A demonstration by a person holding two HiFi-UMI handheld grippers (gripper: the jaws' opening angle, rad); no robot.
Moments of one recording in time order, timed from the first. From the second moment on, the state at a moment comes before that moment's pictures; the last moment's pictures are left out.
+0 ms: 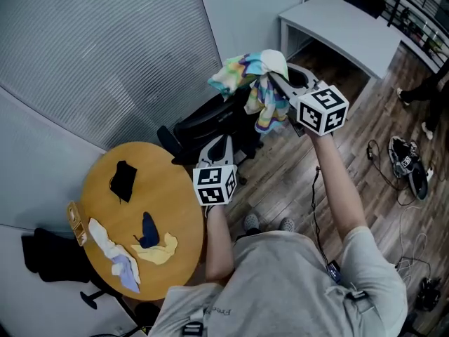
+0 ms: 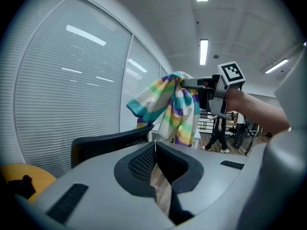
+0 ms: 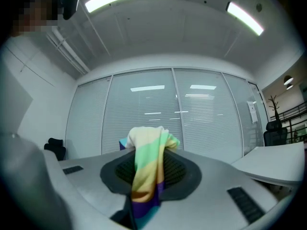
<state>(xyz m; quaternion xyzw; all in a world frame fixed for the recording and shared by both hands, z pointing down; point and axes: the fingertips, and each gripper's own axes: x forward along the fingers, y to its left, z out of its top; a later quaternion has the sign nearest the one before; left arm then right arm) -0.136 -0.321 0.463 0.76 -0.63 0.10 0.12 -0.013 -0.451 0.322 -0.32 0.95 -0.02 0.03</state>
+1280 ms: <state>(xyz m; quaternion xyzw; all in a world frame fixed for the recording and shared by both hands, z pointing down) 0.009 -0.360 0.496 0.86 -0.48 0.12 0.13 0.172 -0.401 0.349 -0.50 0.87 -0.01 0.00</state>
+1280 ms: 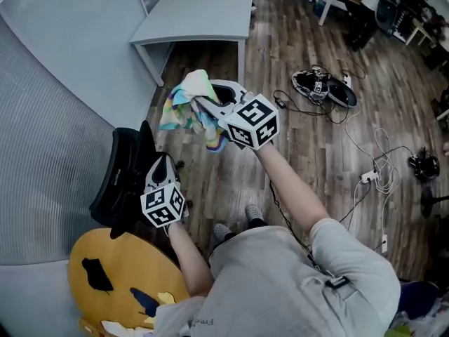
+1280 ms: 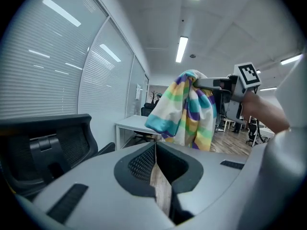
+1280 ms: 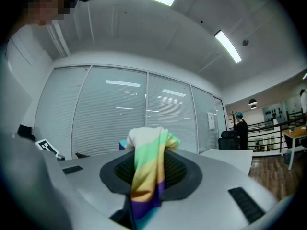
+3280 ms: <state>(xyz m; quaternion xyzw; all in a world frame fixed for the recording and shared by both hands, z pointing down) -0.008 -0.347 0.546 0.86 -0.46 0.15 0.18 0.139 -0.366 0.539 -0.52 0.84 -0.15 -0.05</state>
